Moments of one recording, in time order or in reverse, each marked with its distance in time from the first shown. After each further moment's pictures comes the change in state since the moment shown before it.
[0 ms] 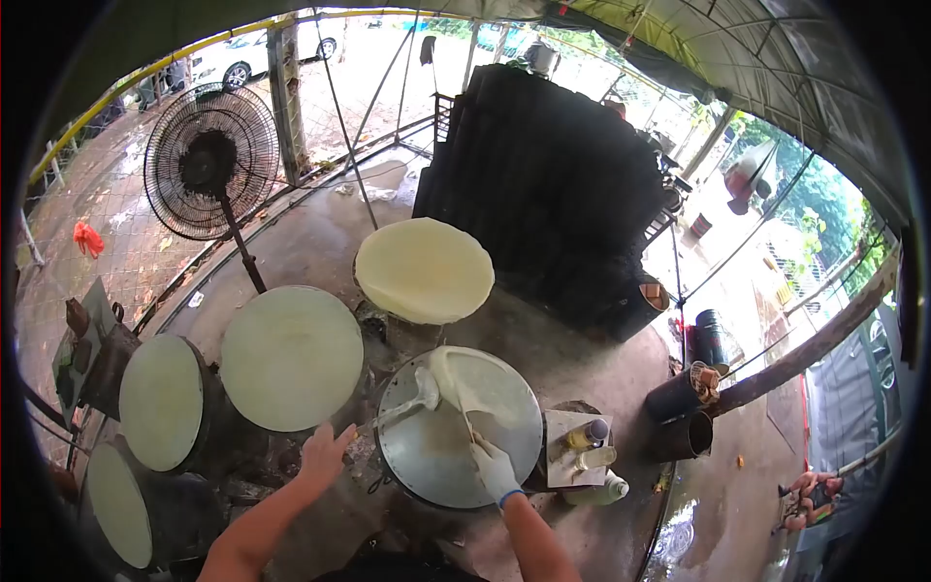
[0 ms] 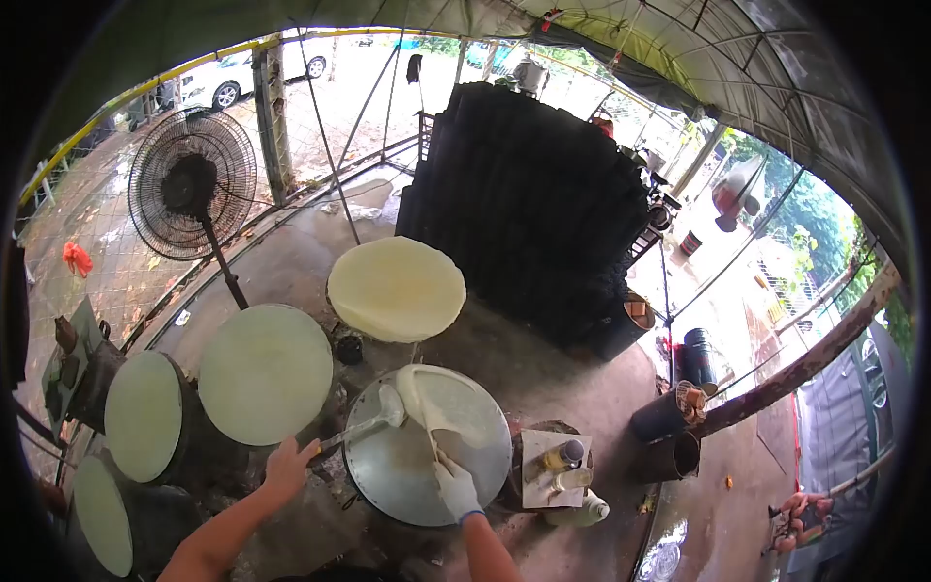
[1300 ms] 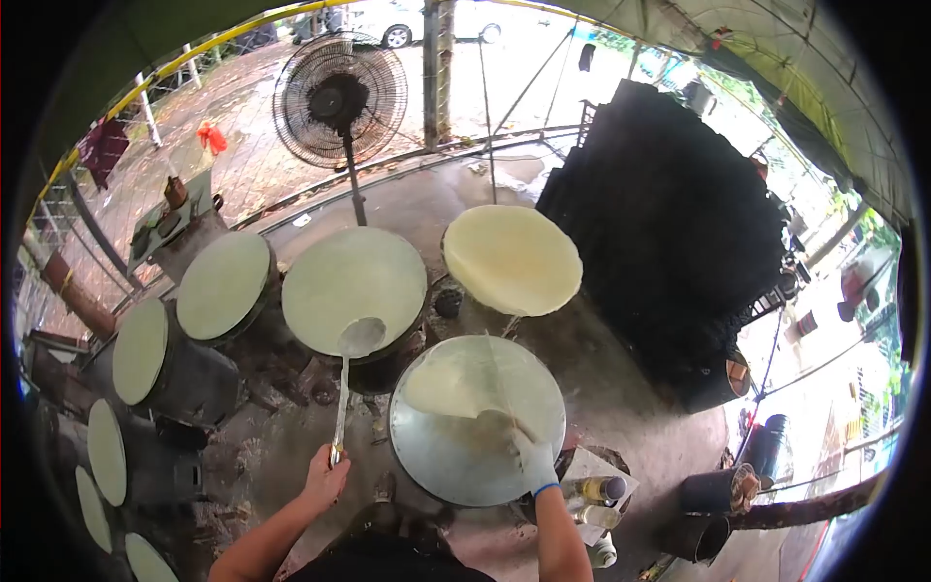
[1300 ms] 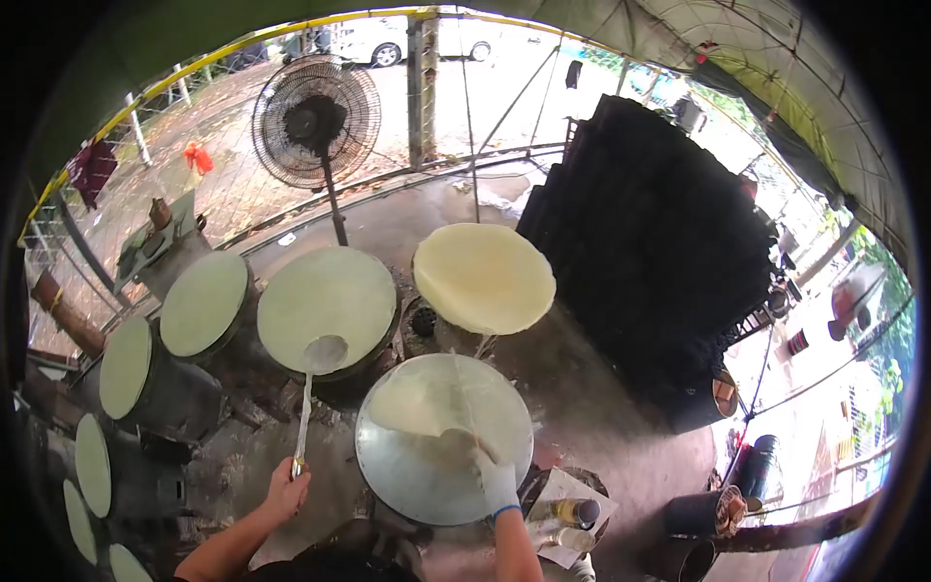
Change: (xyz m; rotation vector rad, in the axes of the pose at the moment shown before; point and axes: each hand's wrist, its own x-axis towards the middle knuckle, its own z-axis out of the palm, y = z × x) left_hand -0.103 0.170 -0.001 -1.279 0.276 -0.984; right_hand 0.084 -0.045 -0.083 -0.321 -0.484 0.036
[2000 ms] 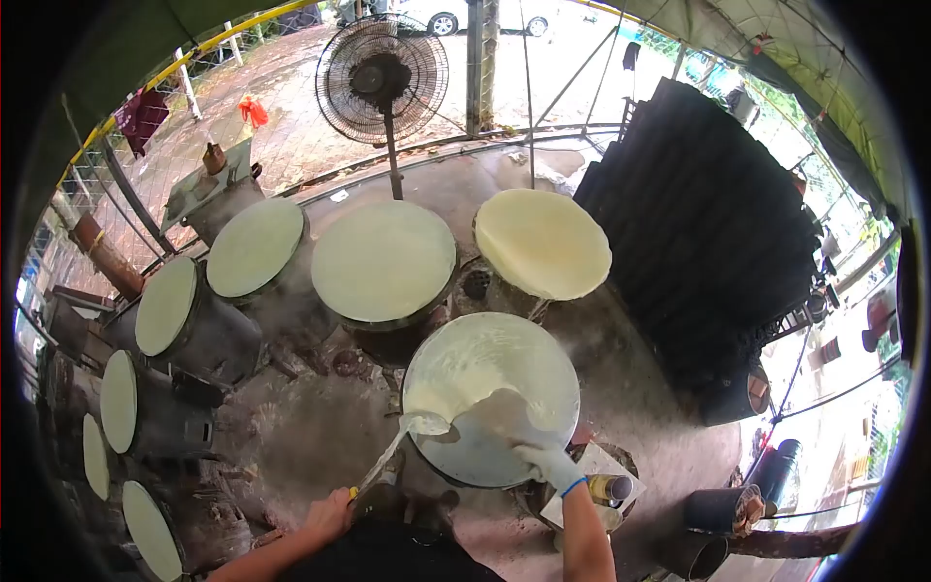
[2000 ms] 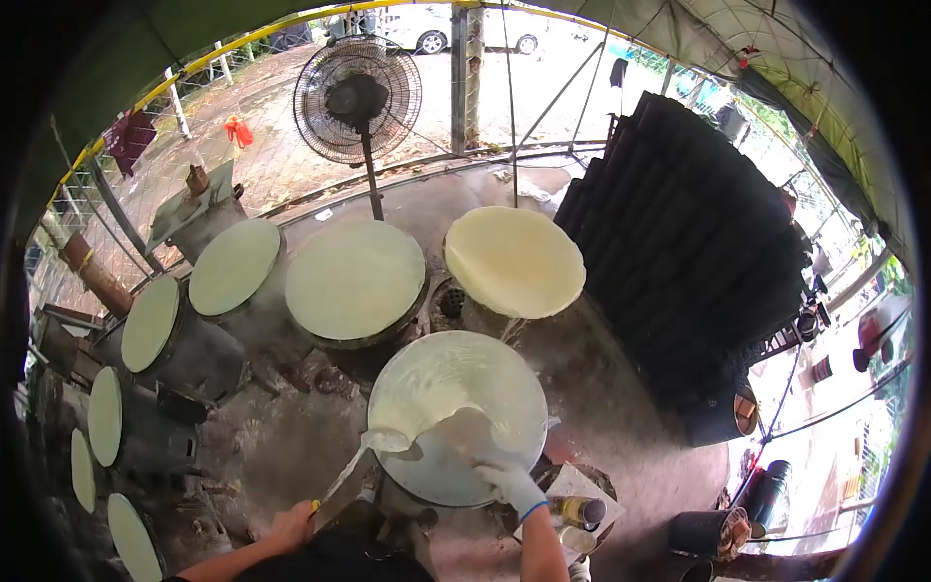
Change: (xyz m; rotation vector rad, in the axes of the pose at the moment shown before) left_hand -0.120 -0.078 0.010 1.084 -0.071 0.055; right_hand -0.005 0.020 -0.048 -0.150 -0.266 0.273
